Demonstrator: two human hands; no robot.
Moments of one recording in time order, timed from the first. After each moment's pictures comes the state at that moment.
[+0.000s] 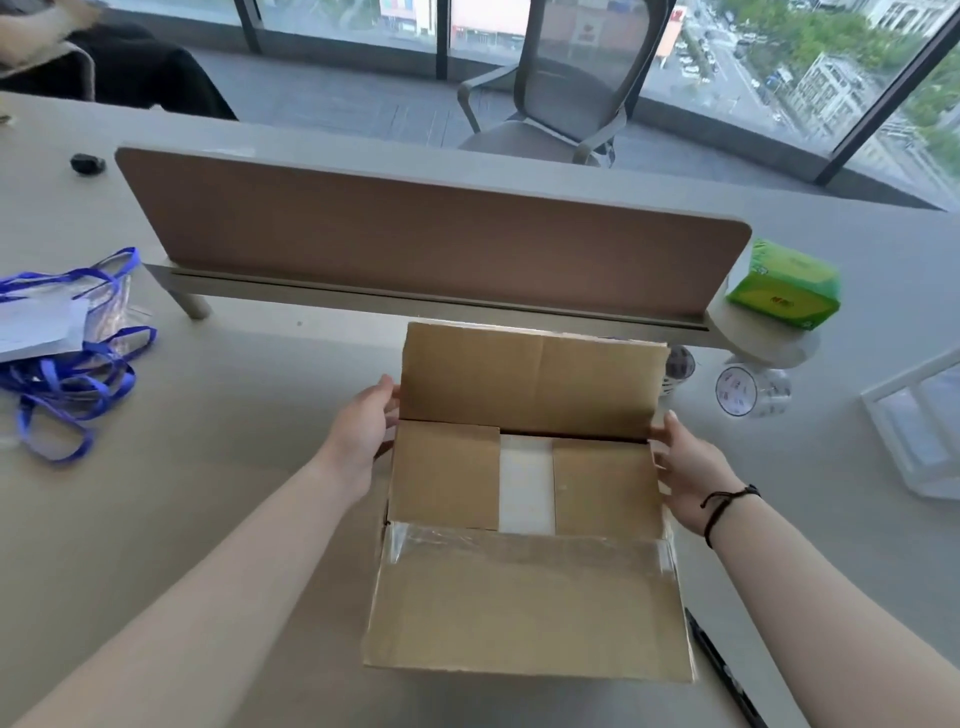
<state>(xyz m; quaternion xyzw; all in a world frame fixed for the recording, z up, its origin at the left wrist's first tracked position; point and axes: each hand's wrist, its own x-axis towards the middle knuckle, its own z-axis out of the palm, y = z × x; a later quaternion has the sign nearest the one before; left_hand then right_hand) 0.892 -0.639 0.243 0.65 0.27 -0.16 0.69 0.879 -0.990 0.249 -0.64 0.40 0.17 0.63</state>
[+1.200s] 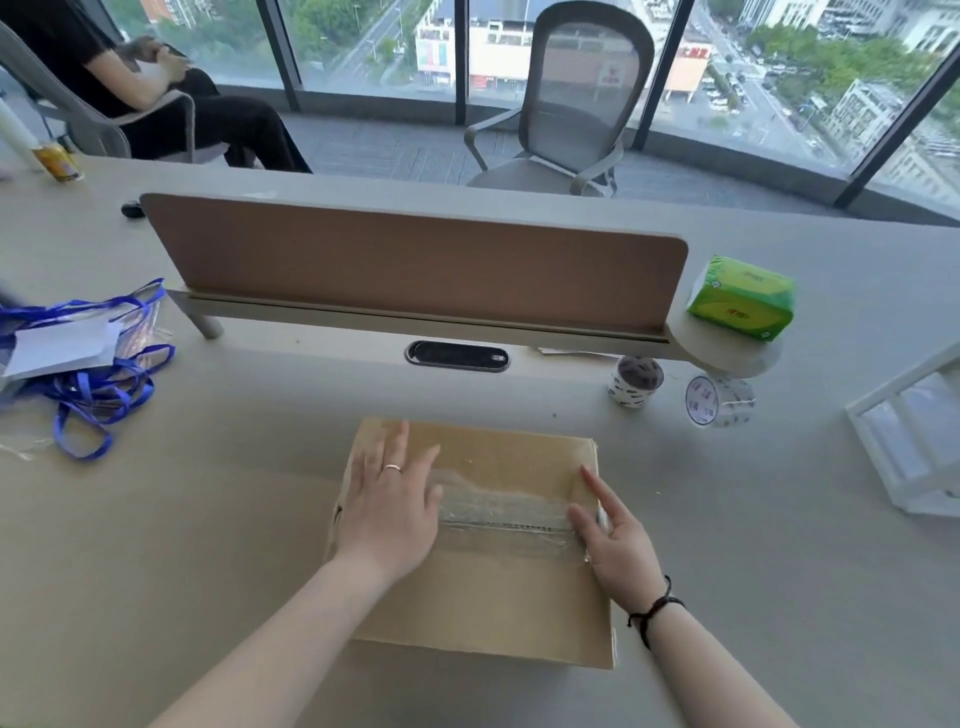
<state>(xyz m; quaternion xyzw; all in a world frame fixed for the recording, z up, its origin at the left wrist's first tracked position) 0.795 -0.729 0.250 0.98 0.02 -0.09 0.18 0.783 -1.001 0.220 -0.80 0.15 0.14 0.56</state>
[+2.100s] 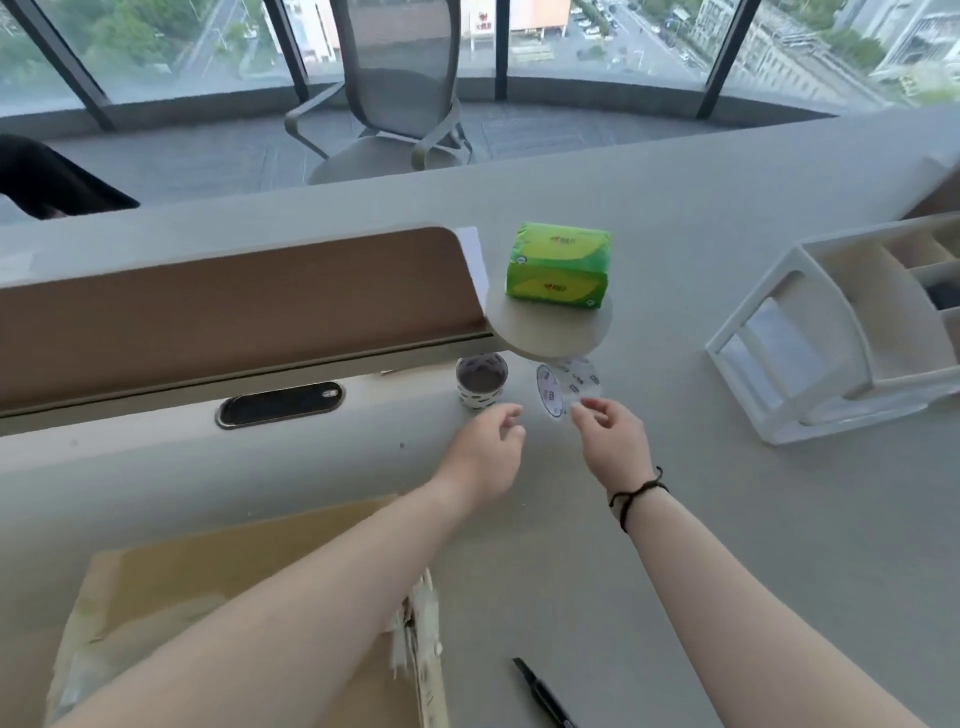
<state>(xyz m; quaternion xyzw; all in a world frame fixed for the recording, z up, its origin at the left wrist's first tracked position) 0.941 -1.038 0.252 0.87 -0.04 -0.25 0.42 0.916 -1.200 0.215 -0.75 0.32 -0.01 0.58</state>
